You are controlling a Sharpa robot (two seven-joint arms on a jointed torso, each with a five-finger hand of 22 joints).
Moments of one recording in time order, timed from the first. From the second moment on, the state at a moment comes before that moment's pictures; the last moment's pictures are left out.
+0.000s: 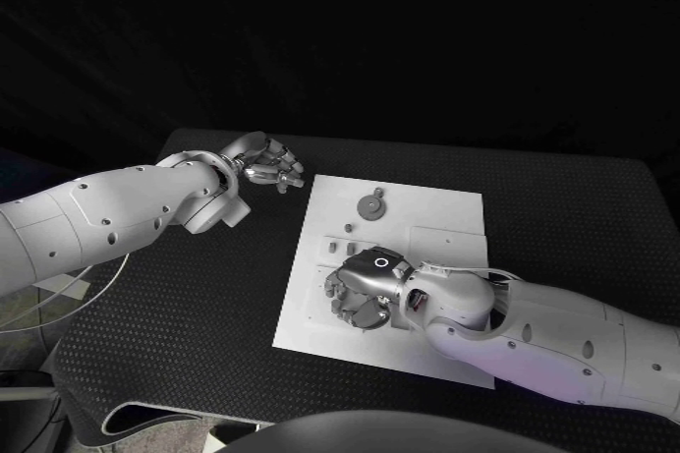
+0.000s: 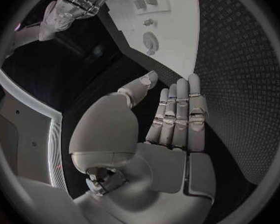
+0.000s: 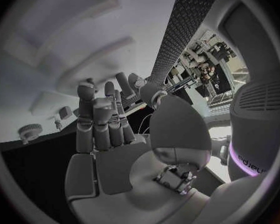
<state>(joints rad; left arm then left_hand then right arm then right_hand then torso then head) 1.29 -0.82 -0.11 1.25 -0.79 -0.27 0.09 1.18 -0.17 0.57 -0.22 0.11 0.86 0.18 0.33 0.44 1.10 0.14 0.07 0.27 0.96 0.05 0.79 0.54 0.05 1.13 -0.05 0.08 1.02 1.03 -0.56 -0.11 1.57 -1.85 -0.21 -0.08 1.08 -0.19 0.66 -0.23 0.07 0.87 0.17 0.29 0.45 1.20 0.10 0.09 0.14 1.27 -0.02 1.30 0.76 0.20 1.20 0.00 0.73 1.31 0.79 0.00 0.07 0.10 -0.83</state>
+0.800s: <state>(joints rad) 1.29 -0.82 -0.11 1.25 -0.79 -0.27 0.09 1.18 -0.17 0.57 -0.22 0.11 0.86 0.18 0.33 0.44 1.10 0.14 0.07 0.27 0.96 0.05 0.79 0.55 0.05 1.13 -0.05 0.08 1.02 1.10 -0.75 -0.01 1.64 -1.60 -0.40 -0.03 1.04 -0.18 0.64 -0.15 0.07 0.86 0.18 0.29 0.44 1.22 0.09 0.10 0.15 1.28 -0.02 1.31 0.77 0.20 1.21 -0.01 0.73 1.31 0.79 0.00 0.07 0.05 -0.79</state>
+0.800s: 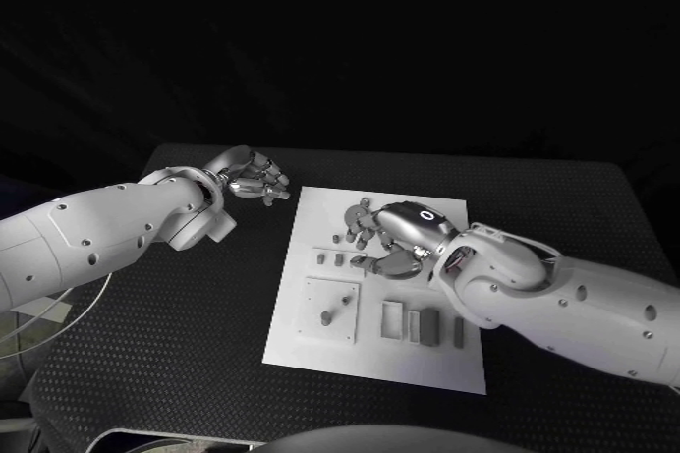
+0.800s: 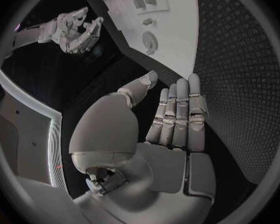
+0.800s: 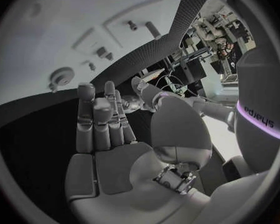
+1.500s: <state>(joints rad) 1.29 -0.81 -0.13 1.24 -0.78 -0.27 0.09 1.18 -0.17 0.57 -0.22 0.11 0.86 0.18 0.33 0.44 1.10 0.14 0.07 0.27 0.96 0.05 0.79 0.55 0.05 1.14 -0.06 0.08 1.02 1.18 -0.98 -0.08 1.68 -1.16 0.03 -0.33 0.80 -0.16 0.55 0.06 0.05 0.96 0.08 0.35 0.55 1.20 -0.02 0.84 1.04 1.29 -0.12 1.38 0.81 0.24 1.20 -0.02 0.73 1.31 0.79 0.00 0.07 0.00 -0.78</state>
